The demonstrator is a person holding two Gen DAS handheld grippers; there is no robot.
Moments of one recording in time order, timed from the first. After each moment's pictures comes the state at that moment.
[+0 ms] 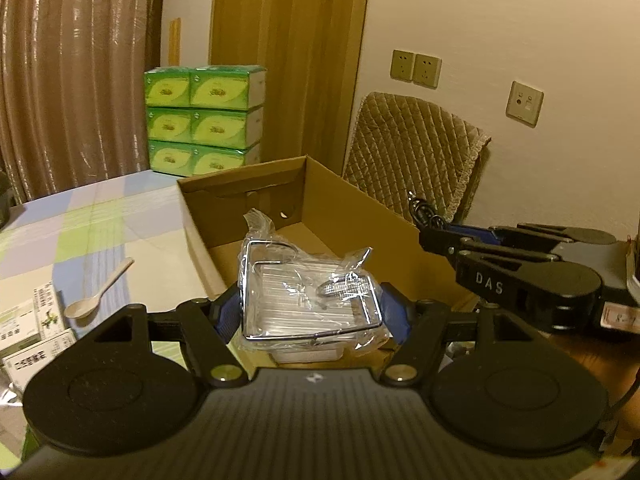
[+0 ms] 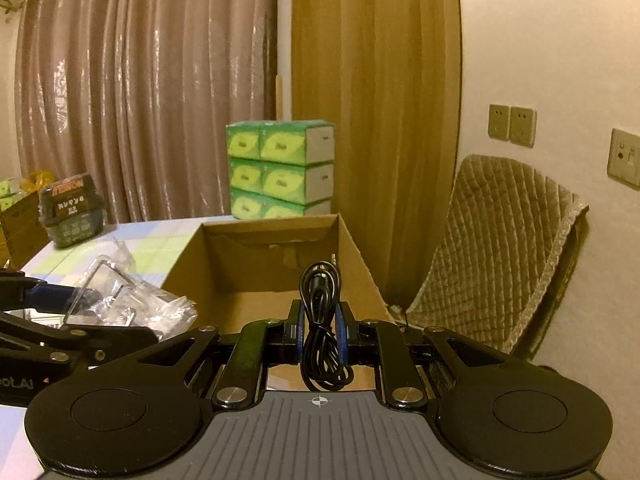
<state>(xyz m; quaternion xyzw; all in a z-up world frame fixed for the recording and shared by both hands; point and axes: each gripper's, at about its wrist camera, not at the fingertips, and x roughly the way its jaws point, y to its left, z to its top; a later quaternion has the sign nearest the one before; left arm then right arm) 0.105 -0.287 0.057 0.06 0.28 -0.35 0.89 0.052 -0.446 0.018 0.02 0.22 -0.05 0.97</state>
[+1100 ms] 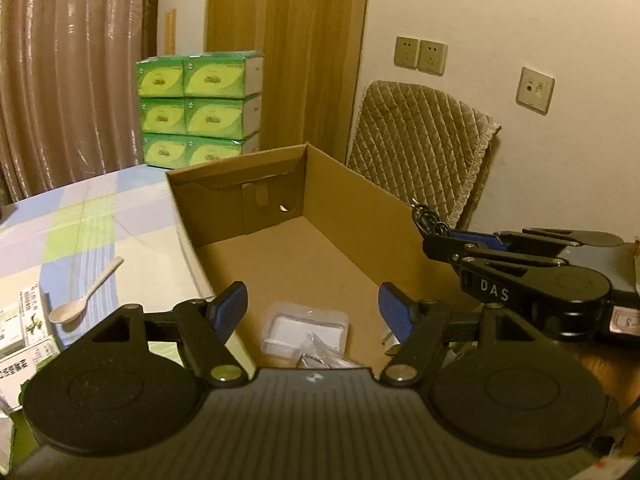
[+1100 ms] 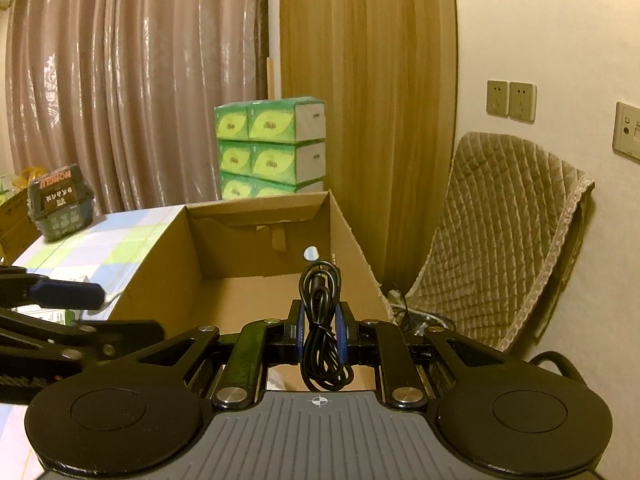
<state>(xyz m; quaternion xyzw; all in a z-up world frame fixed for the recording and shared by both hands) 0.122 -0.301 0.039 0.07 0.29 -0.34 0.89 0.072 -0.460 -0.003 0.03 0.24 -0.05 0.97</state>
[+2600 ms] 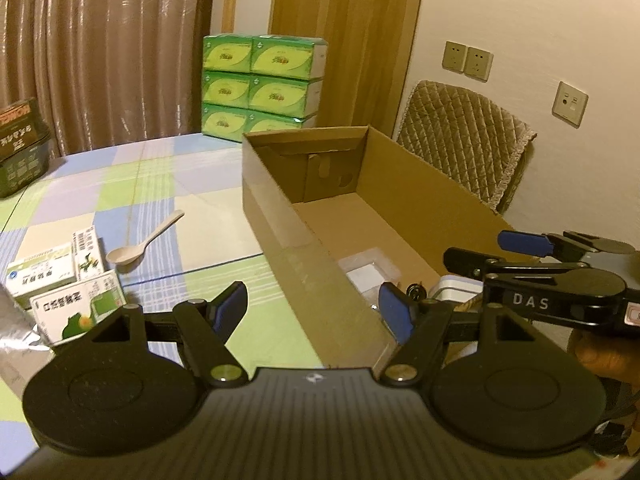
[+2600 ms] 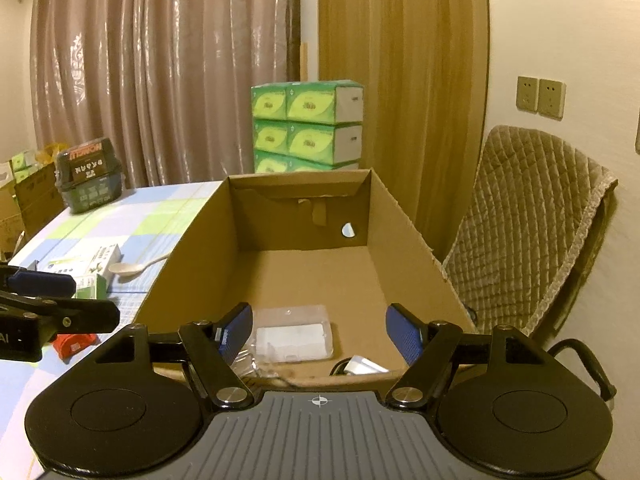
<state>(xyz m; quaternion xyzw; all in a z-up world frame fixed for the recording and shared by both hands) 0.109 -0.232 0.028 0.03 0.31 -0.29 0.90 0.056 -0.425 -0.016 0.02 0.26 -0.01 0.97</state>
